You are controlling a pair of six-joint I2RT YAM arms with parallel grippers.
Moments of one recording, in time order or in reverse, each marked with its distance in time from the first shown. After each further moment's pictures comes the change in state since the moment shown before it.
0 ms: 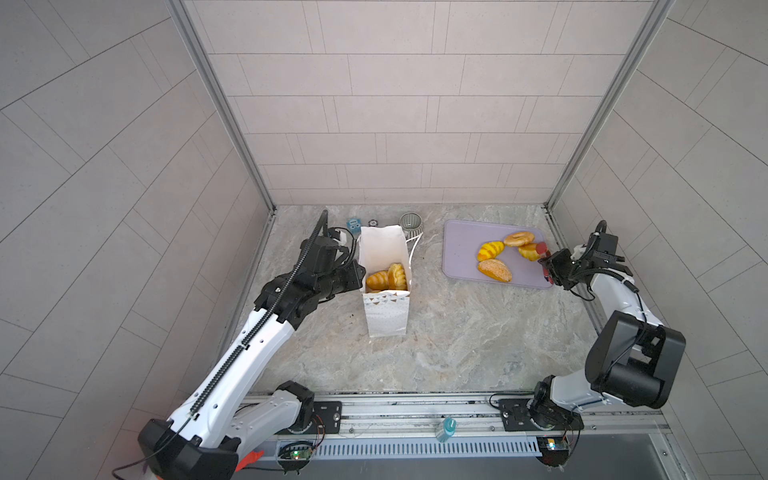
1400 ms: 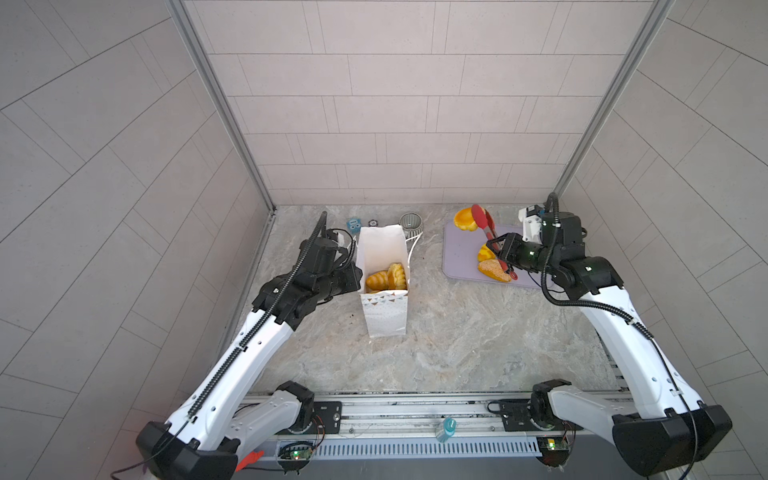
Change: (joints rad) left arm 0.000 -0.010 0.013 -0.051 -0.032 0.002; right arm 0.645 -0.302 0.219 -0.184 0.151 -0.077
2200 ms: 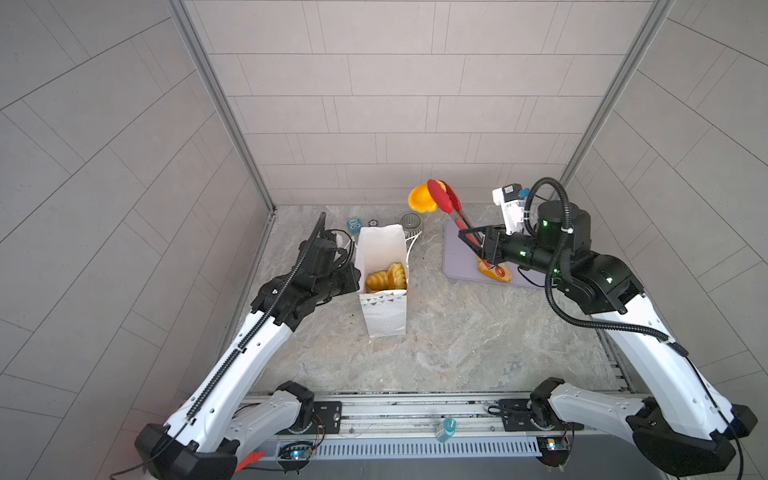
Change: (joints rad) left arm 0.000 -0.008 0.000 -0.014 -0.018 -0.003; right arm 0.373 0.000 0.282 -0.023 0.072 -0.140
